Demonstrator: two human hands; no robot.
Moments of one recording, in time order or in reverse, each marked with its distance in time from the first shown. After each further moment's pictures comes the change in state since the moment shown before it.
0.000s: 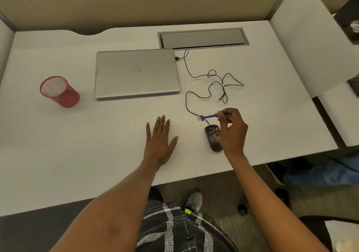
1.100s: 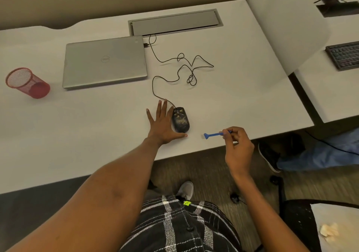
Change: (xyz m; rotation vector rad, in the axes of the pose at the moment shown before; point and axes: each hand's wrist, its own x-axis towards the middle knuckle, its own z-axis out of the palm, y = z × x) left_hand 0.039 0.137 0.037 -0.017 -0.156 0.009; right_hand -0.064 0.112 -0.154 0.076 -0.003 0.204
